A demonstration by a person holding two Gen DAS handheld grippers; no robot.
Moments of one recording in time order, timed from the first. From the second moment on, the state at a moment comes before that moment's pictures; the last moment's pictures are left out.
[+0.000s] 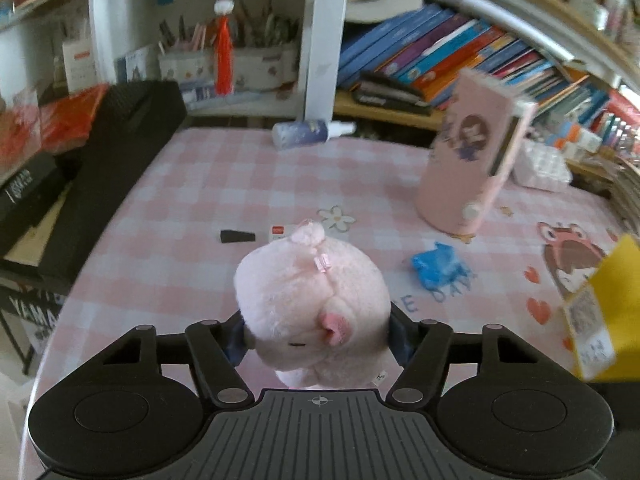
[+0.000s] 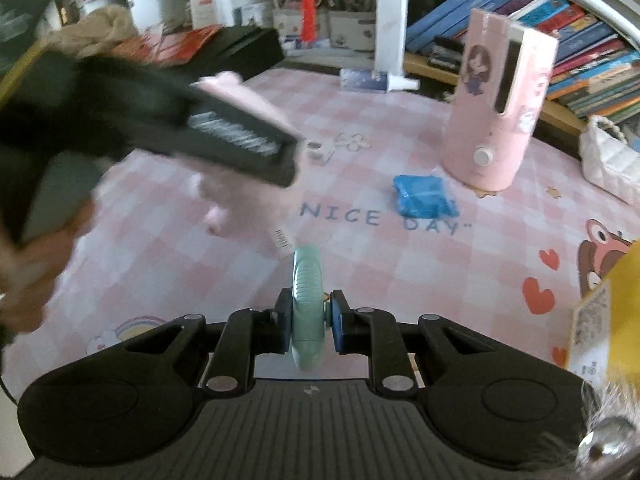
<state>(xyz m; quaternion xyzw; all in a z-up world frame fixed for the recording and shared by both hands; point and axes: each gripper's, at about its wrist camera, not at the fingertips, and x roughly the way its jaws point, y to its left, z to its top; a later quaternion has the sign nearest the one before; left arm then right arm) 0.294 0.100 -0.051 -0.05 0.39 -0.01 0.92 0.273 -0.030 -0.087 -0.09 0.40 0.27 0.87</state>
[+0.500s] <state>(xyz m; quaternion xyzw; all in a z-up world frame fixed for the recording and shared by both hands) 0.187 0.127 -0.022 -0.10 0.37 0.00 0.92 0.241 -0.052 -0.054 -0.07 0.39 0.22 0.89</state>
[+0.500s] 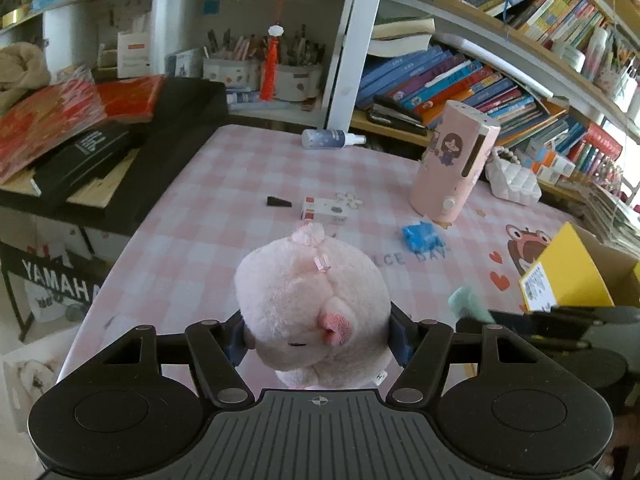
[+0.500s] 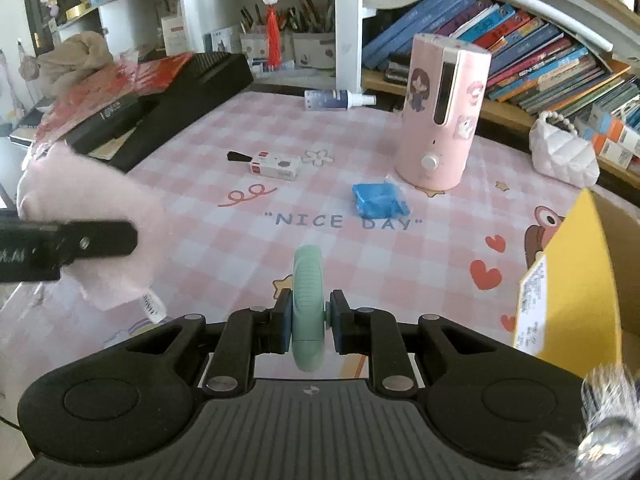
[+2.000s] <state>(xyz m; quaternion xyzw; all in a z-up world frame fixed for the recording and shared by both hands) -0.007 0.107 -0.016 -0.03 0.36 -0.11 0.93 0.024 -0.073 -0.044 -0.02 0.40 0.13 0.91</state>
